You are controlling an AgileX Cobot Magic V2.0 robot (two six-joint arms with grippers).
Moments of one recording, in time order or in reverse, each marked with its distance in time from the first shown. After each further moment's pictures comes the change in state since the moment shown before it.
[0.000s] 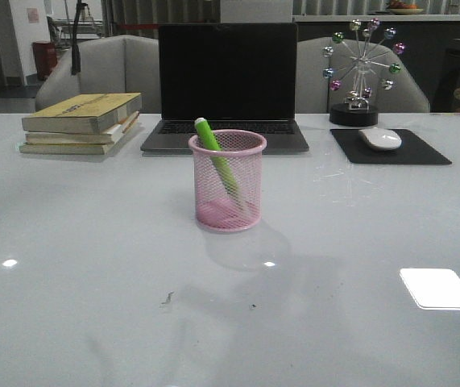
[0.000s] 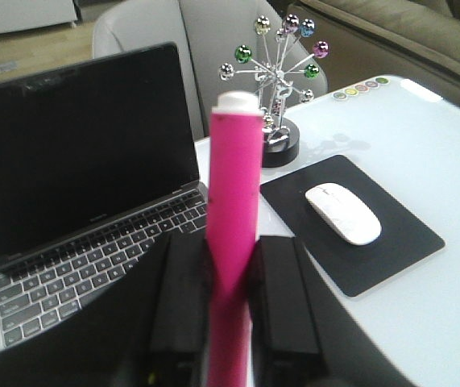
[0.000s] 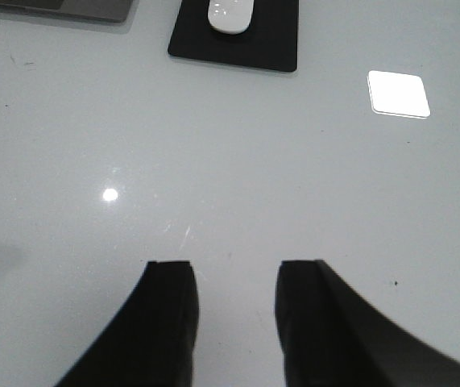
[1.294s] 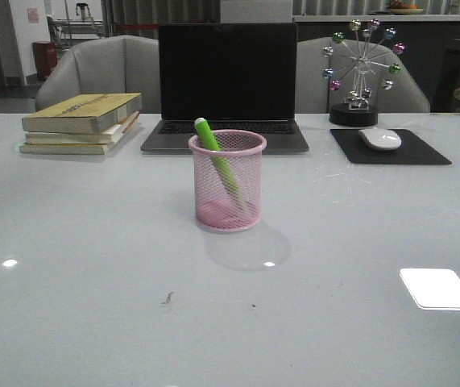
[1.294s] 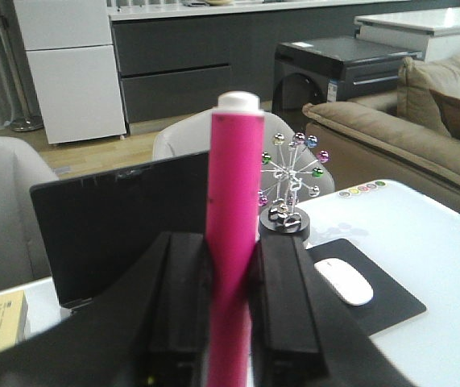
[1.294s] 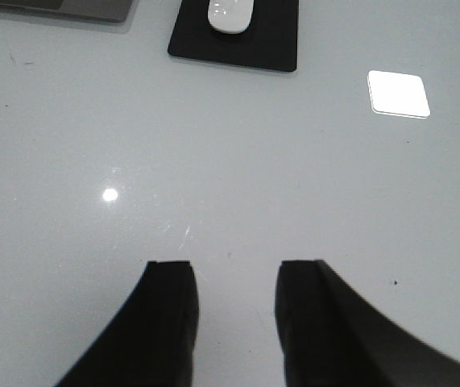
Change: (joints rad) left arm 0.009 -0.628 0.782 0.023 -0.430 -0.035; right arm 0.000 0.000 0.000 0.000 0.000 0.000
